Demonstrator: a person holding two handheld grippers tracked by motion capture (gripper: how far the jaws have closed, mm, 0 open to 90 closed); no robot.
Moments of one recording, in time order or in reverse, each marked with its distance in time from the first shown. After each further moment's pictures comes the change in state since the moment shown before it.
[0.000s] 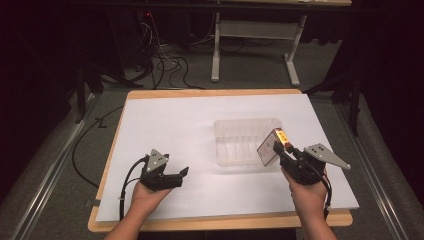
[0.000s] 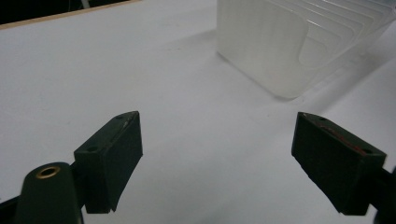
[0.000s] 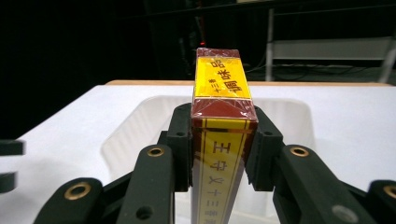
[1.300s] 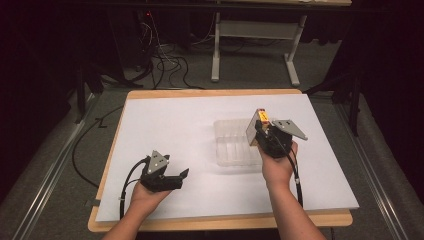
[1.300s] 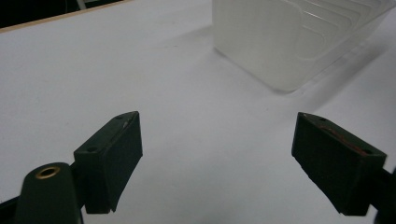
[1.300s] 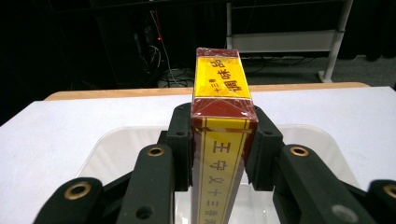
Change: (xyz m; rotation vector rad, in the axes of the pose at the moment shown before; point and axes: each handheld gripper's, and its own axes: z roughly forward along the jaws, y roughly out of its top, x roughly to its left) left arm -0.002 -0.003 0.000 0.004 -0.006 0.036; right arm 0.032 0.019 0.087 0.029 -0.198 0.026
